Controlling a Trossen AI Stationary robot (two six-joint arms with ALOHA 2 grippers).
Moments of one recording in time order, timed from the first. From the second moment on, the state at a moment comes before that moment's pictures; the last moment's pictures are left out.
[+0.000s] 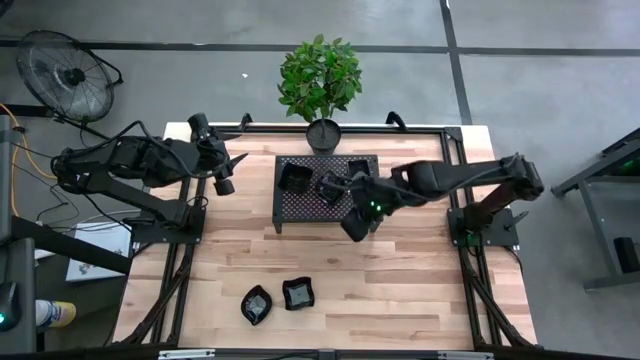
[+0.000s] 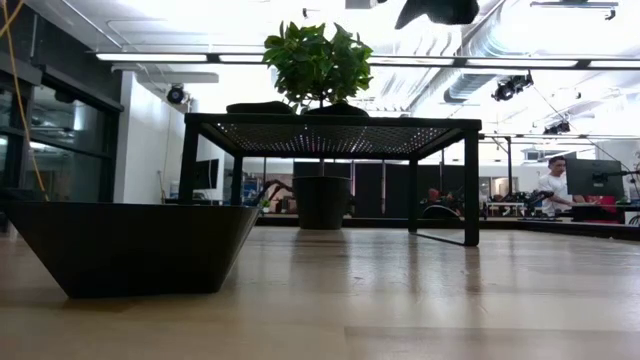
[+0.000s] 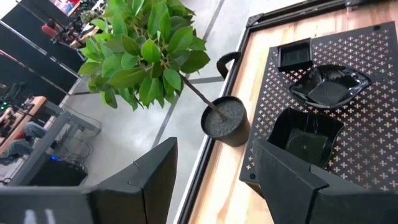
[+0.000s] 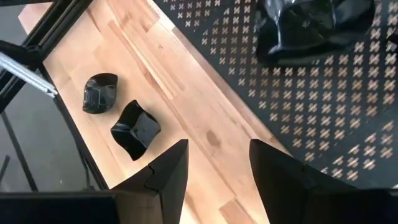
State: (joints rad) left arm -0.14 0.96 1.41 -1.00 -0.77 0.18; right arm 0.13 1.58 1.62 -1.02 0.05 0.88
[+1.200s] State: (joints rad) left arm -0.14 0.96 1.41 -1.08 -0.78 0.07; right arm 0.22 1.86 1.43 -0.51 -0.16 1.22
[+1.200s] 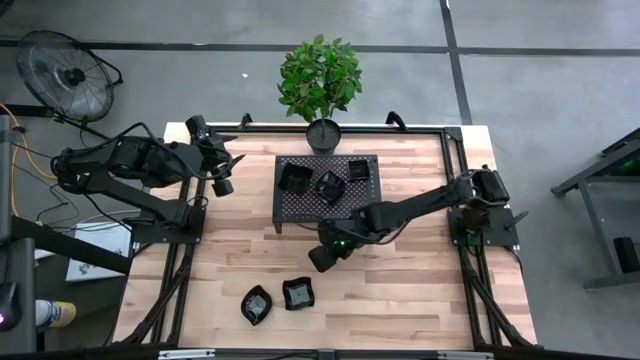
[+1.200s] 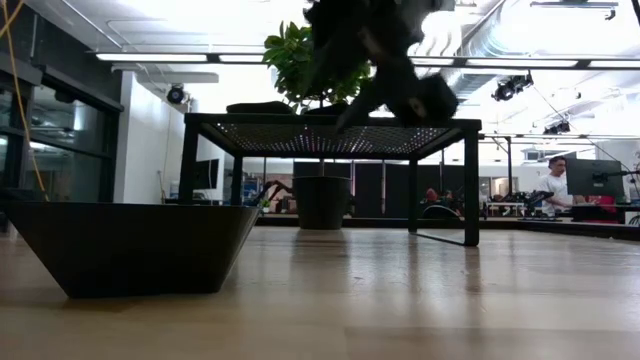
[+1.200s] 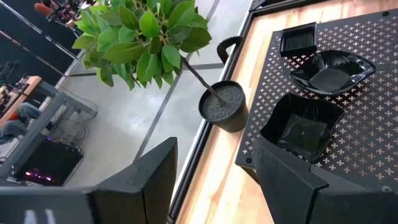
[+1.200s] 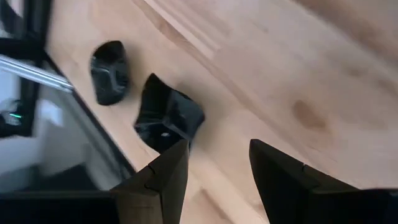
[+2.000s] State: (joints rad) left arm -0.14 1.00 1.34 -1.07 -0.77 -0.12; right arm 0.31 1.86 1.16 -0.08 0.00 1.35
